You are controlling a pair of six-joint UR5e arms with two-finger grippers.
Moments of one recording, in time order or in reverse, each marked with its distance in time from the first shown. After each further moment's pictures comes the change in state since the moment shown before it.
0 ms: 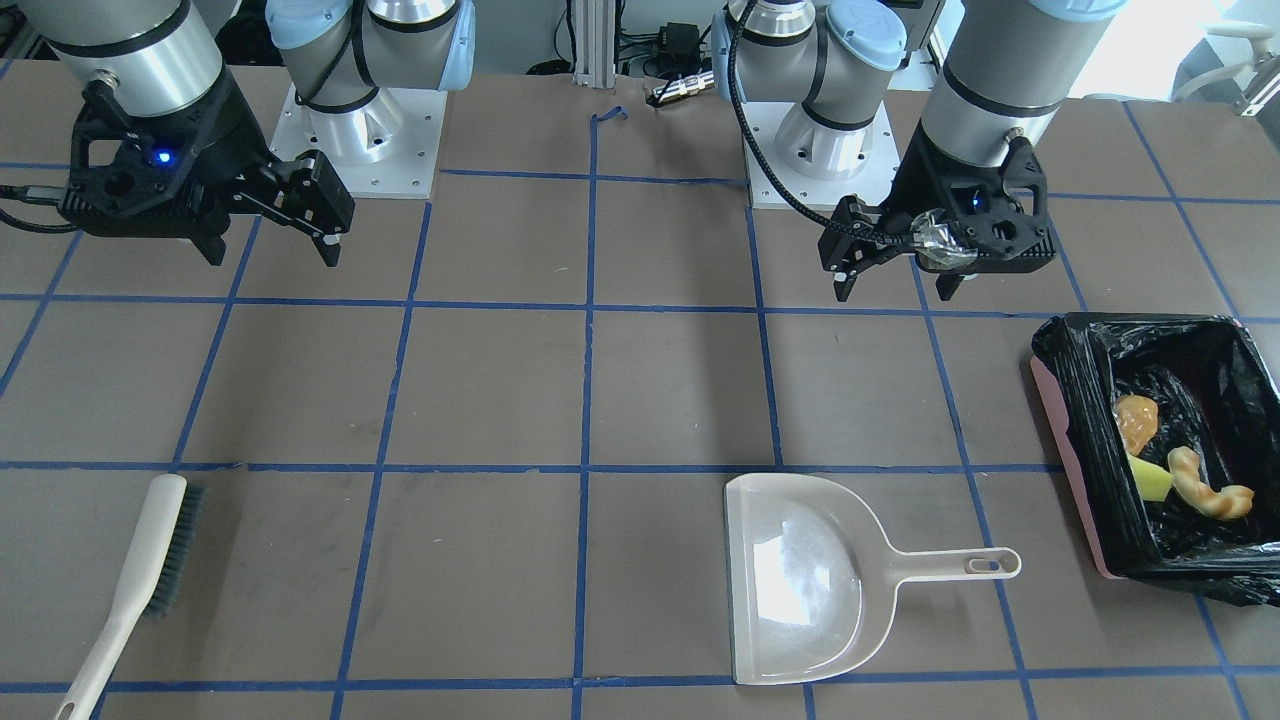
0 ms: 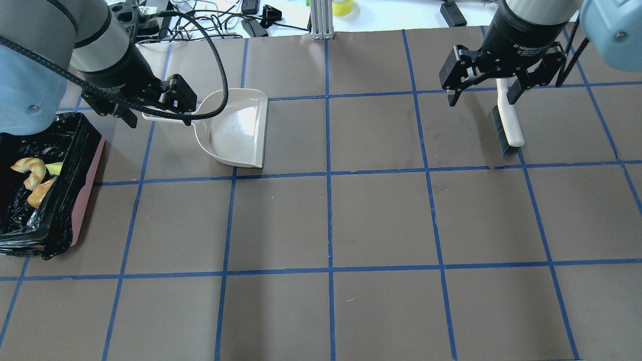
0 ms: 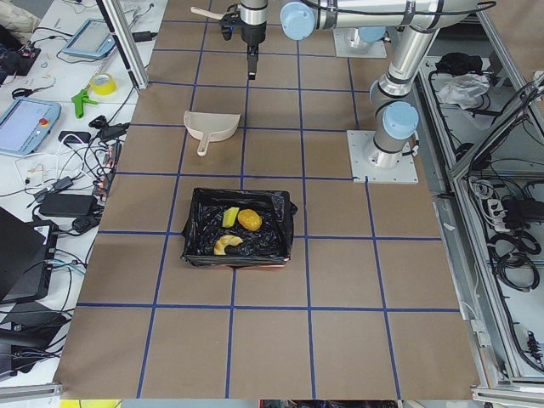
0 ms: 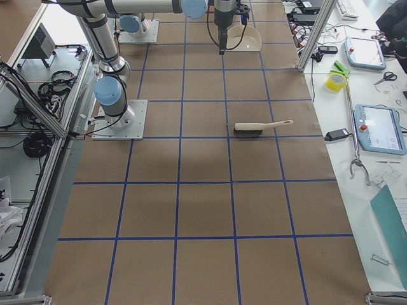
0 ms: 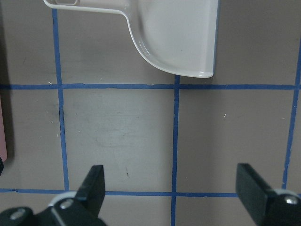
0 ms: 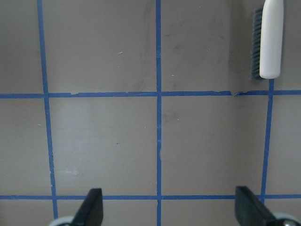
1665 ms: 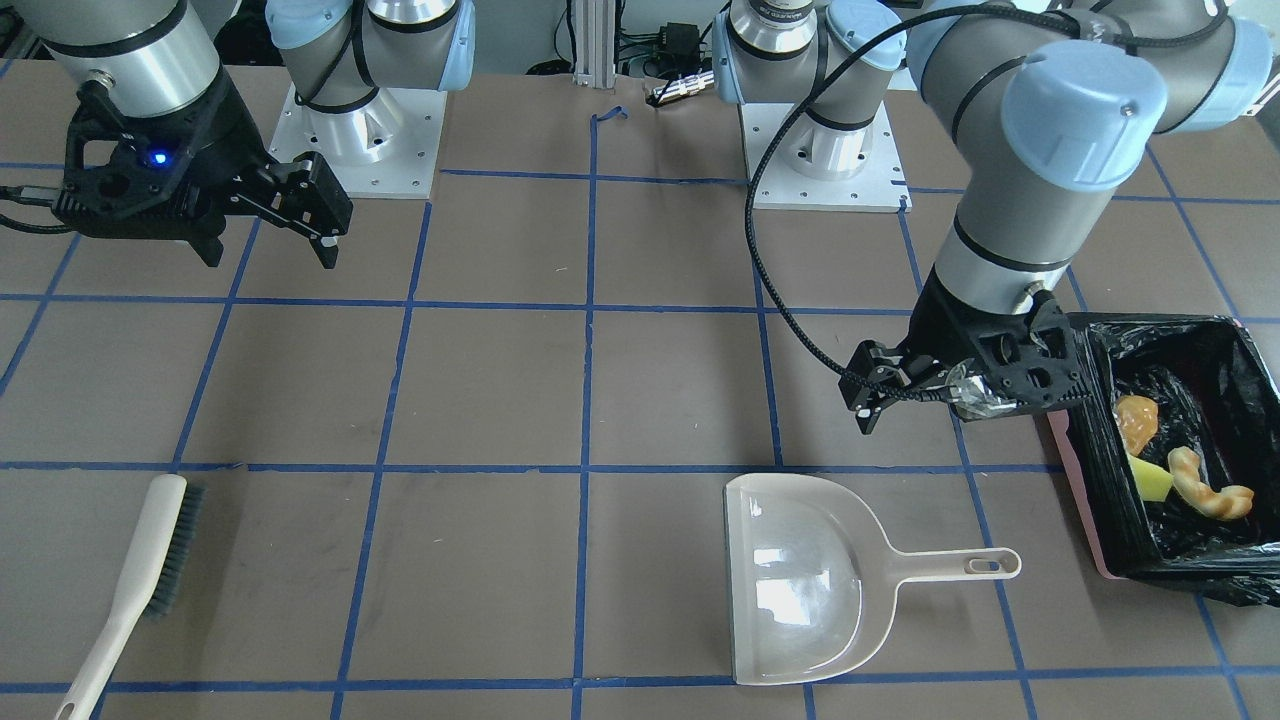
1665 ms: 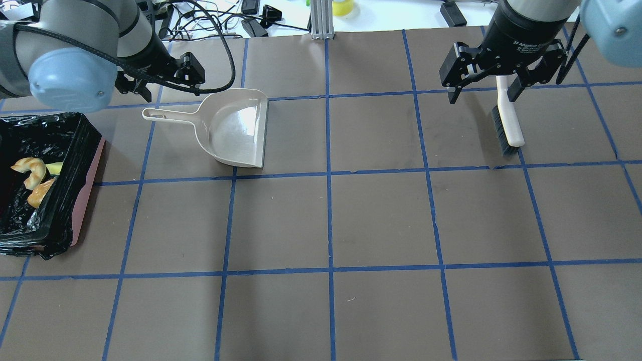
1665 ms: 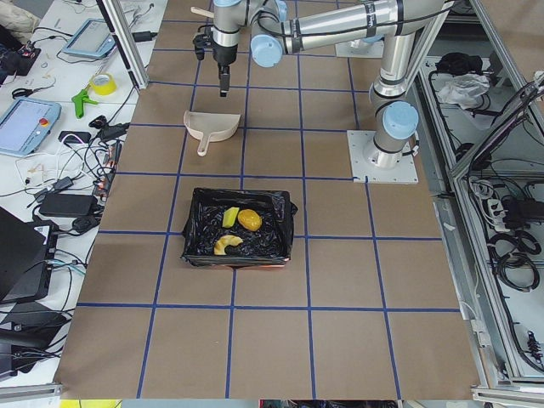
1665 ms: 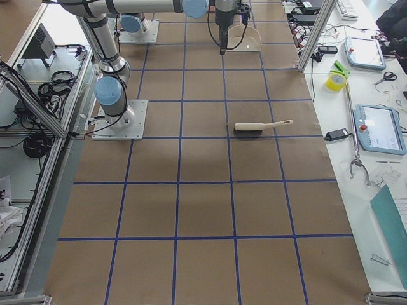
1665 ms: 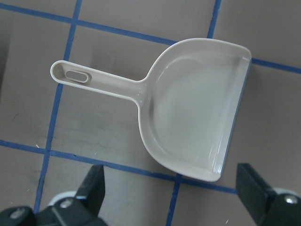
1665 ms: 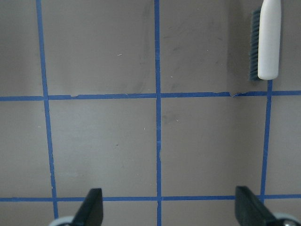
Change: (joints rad) left arm 0.024 -0.164 0.044 0.202 0.012 -0.049; right arm 0.001 0.004 -0.010 0.003 -0.003 0.008
